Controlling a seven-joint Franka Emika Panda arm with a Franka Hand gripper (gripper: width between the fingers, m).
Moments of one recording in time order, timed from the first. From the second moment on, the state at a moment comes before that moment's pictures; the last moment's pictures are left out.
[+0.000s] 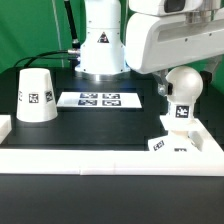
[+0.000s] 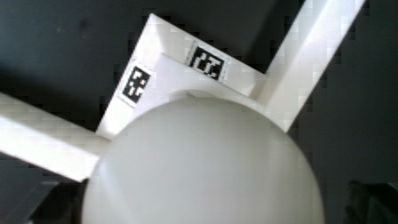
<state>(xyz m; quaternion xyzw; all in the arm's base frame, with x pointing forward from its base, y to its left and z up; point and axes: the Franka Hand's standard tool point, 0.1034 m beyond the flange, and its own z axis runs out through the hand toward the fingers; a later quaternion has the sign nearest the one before) 0.607 0.106 0.117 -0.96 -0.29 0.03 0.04</state>
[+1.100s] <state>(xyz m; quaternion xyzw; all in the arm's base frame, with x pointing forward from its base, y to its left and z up) 0.608 0.100 0.117 -0.98 -0.17 0.04 0.04</state>
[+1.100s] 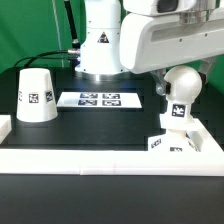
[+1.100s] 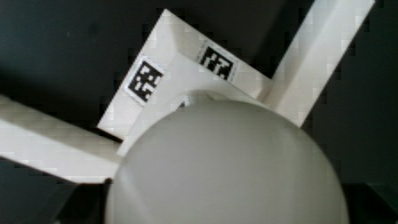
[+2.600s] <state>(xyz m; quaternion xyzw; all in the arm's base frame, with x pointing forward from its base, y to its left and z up) 0.583 0.033 0.163 -0.99 -0.10 0.03 0.03</state>
